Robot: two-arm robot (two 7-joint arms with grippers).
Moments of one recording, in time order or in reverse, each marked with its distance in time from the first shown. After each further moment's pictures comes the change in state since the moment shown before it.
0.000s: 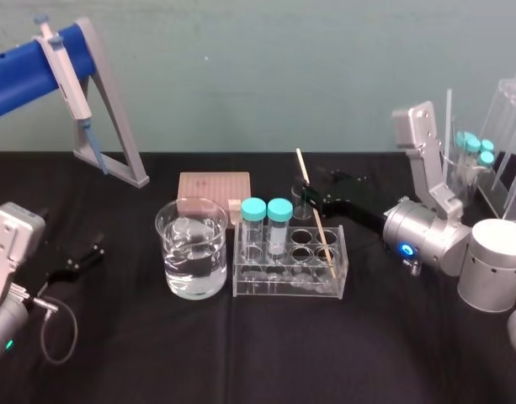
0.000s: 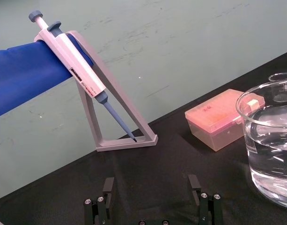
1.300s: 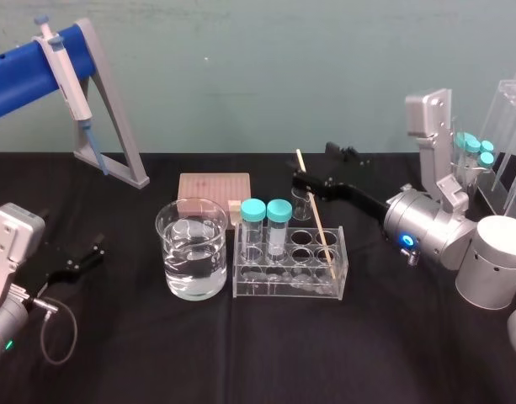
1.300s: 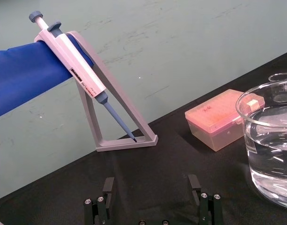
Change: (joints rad) left arm 0.000 0.000 0.000 0.000 0.000 0.000 0.000; right arm -0.014 -0.013 0.029 -0.037 0.020 -0.048 -0.010
